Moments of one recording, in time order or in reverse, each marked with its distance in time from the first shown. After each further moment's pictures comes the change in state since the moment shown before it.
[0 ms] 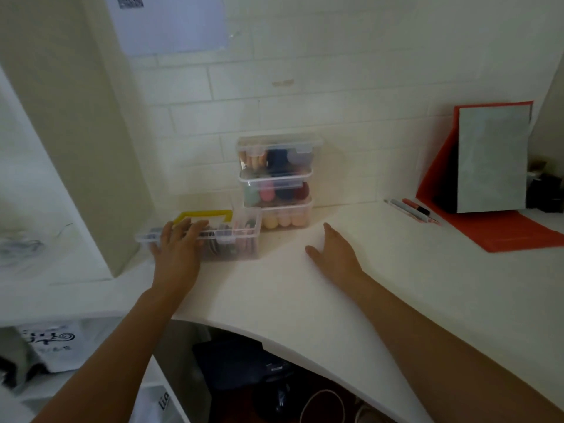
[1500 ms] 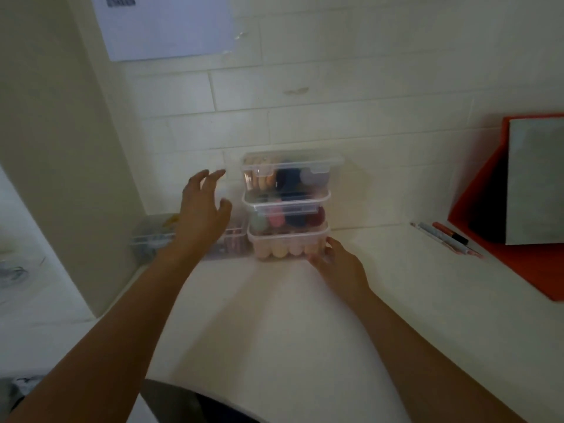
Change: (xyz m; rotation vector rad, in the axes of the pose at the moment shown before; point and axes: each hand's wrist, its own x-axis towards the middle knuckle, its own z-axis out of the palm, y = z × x) left_hand 0.116 0.056 -0.019 -0.340 0.185 0.062; right_hand 0.056 -0.013 0.009 0.267 0.001 -0.006
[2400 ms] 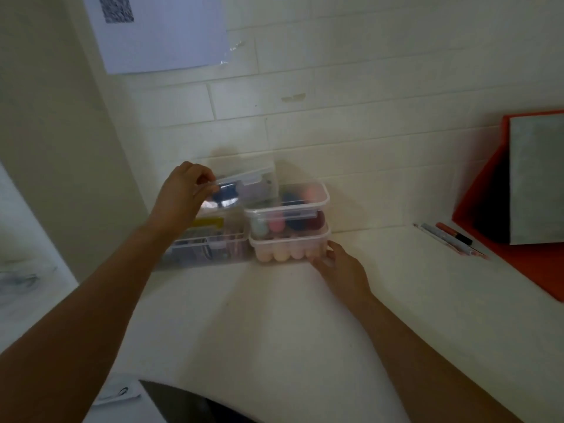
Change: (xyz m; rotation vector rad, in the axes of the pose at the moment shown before) left_hand 0.036 -0.005 -0.037 0.104 -0.013 0.266; right_hand 0.005 0.006 -0.001 0.032 0.022 0.001
